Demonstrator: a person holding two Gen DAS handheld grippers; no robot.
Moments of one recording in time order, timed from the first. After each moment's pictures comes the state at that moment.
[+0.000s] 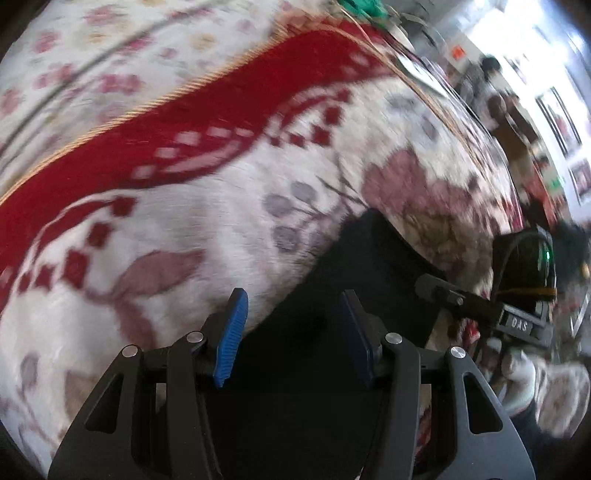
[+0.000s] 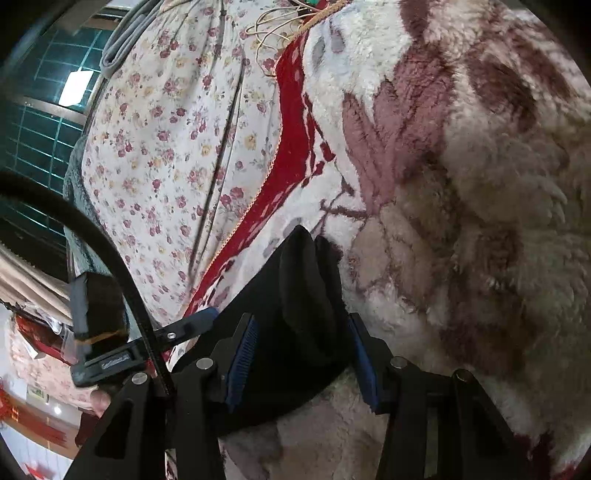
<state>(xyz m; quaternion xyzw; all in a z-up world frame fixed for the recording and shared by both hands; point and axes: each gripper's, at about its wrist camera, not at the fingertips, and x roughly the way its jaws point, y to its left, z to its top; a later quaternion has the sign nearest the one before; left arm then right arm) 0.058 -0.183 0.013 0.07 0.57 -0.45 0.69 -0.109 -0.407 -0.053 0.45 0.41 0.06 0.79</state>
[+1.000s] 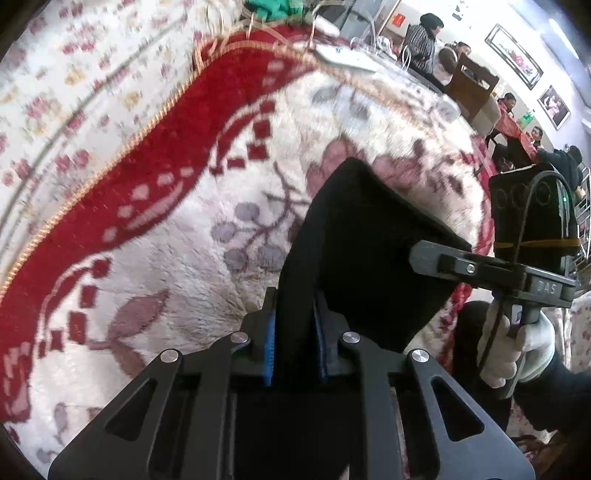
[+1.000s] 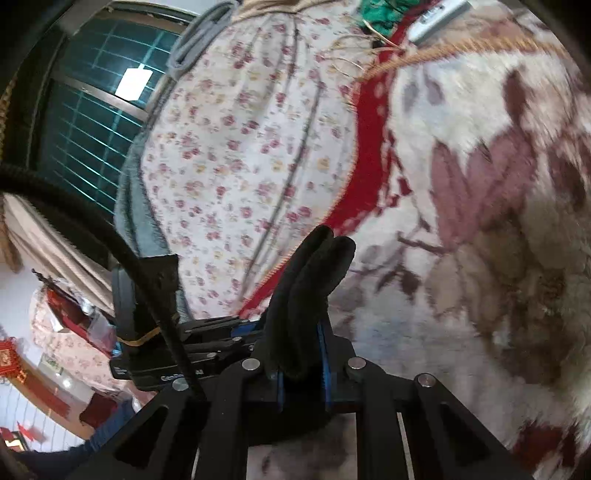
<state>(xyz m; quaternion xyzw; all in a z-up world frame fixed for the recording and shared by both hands) 0.032 -0.188 0.057 0.14 0.48 -0.50 0.70 -0.117 -0.391 -0.003 0.44 0.31 0.15 0.83</state>
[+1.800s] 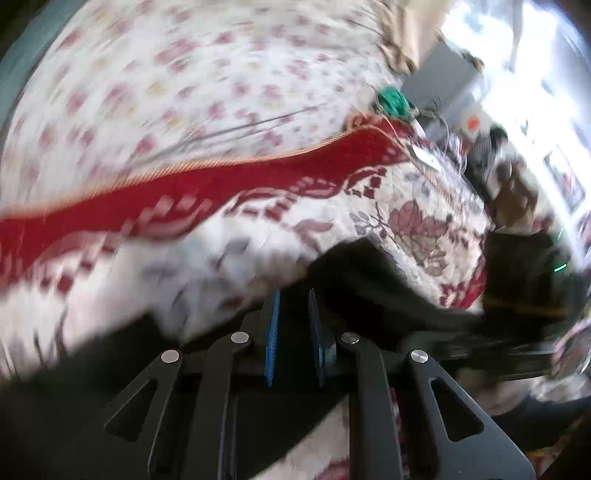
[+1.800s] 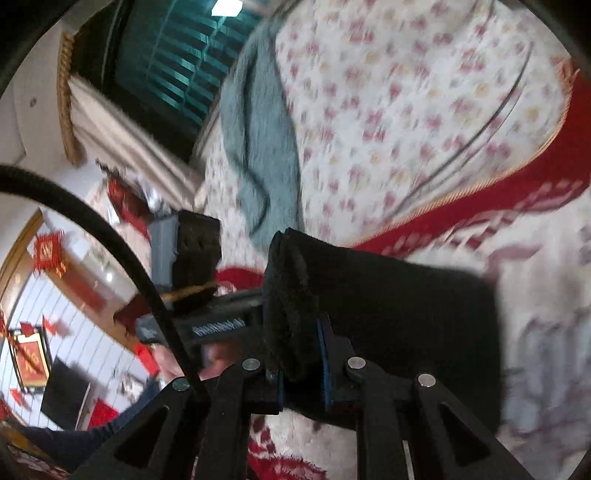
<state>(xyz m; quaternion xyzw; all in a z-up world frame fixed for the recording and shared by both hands) 0.012 0.075 0.081 -0.07 0.48 -0.38 0.79 -0.077 -0.165 0.045 0.33 0.37 0.36 0.79</state>
